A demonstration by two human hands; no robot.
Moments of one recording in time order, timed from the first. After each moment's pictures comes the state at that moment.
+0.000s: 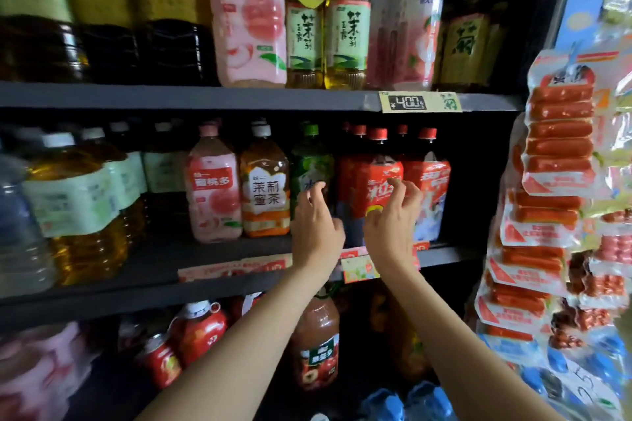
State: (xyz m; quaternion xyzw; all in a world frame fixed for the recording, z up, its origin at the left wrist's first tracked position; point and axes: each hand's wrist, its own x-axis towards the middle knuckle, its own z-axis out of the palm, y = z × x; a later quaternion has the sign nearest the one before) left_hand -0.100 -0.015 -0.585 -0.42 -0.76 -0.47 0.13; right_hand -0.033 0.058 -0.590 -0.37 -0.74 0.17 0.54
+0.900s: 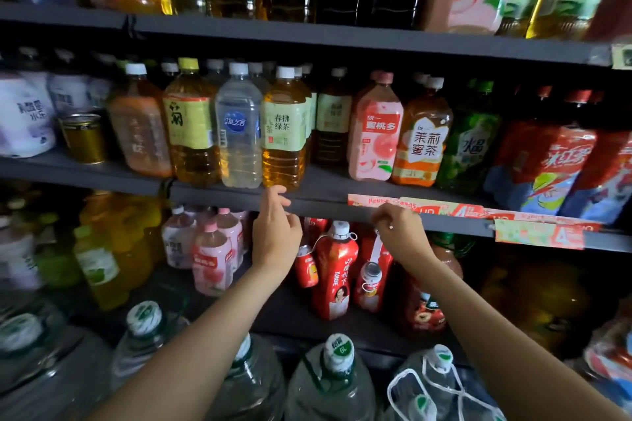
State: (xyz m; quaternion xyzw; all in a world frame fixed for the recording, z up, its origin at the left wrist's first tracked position) left_hand -0.217 -0.272 -0.667 -0.22 -0.82 -0.50 0.19; right_hand -0.129 -0.101 -0.654 -0.21 -0.91 0.25 0.27
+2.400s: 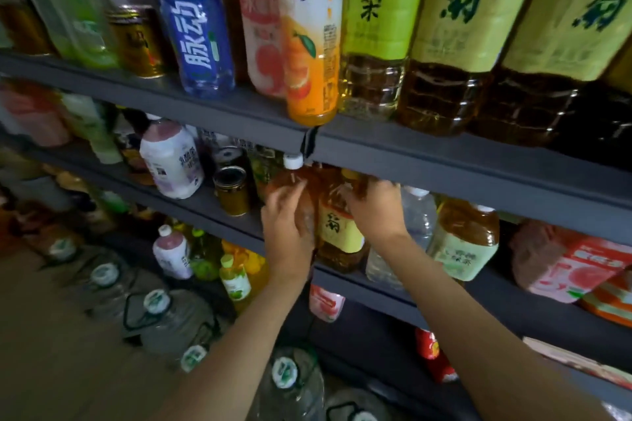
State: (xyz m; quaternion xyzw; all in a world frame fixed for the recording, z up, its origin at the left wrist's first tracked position) left_hand -0.409 -0.415 -0.525 -0.10 -0.85 -0.47 0.22; right_hand -0.393 -0.299 -0.463 -0.15 -0.91 0.36 0.15
